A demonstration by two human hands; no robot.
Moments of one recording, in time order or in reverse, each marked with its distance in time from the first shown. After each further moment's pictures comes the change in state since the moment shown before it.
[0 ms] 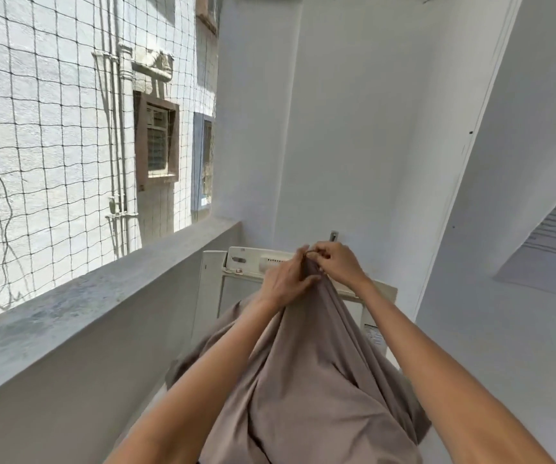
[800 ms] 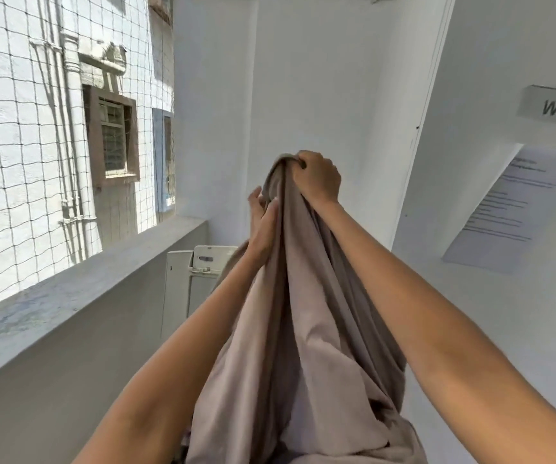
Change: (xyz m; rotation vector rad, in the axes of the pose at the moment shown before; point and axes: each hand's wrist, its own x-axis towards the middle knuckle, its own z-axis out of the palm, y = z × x) left_hand 0.047 0.064 -0.049 -1.027 0.242 -0.162; right_hand 0.054 -0.080 -0.089 -0.208 0.534 0.065
